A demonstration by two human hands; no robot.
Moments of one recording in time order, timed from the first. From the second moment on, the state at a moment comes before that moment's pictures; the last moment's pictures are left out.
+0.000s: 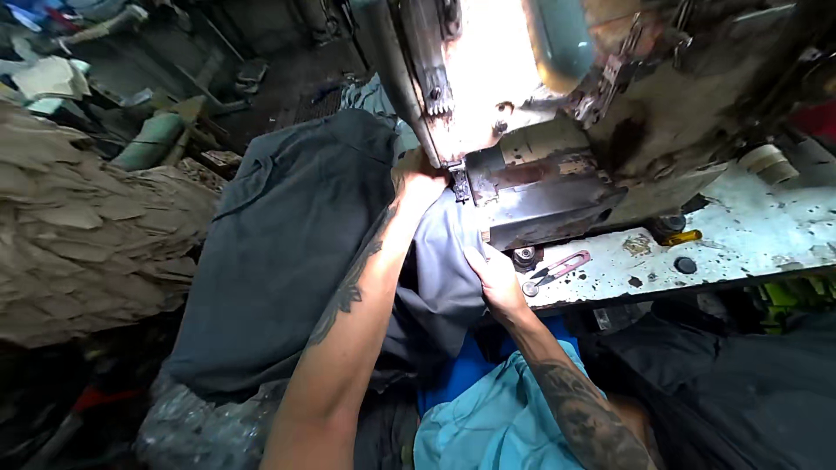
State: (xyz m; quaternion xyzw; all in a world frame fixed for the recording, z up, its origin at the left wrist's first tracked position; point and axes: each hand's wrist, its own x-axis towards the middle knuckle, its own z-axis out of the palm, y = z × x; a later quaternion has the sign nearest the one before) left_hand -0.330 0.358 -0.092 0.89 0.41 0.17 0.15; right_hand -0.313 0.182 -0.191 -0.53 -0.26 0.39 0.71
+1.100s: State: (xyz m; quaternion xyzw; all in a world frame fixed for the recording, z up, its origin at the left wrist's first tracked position) left_hand -0.531 0.072 -0.273 0.52 0.45 0.28 0.67; right_hand -0.317 0.191 -0.178 -0.58 -0.26 0.31 0.70
